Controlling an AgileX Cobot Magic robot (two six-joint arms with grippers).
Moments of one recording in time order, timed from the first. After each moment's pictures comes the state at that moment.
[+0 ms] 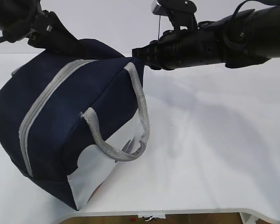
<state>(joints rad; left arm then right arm) -0.22 1.61 -1.39 -0.79 1.02 0.85 0.38 1.88 -1.32 -1.72 -0.15 1.88</state>
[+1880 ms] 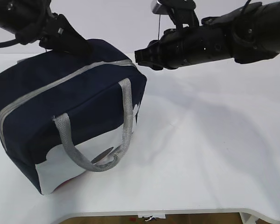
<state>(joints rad) -0.24 1.66 -1.39 -0.86 0.94 0.92 0.37 1.86 -1.32 -1.84 -0.25 1.92</state>
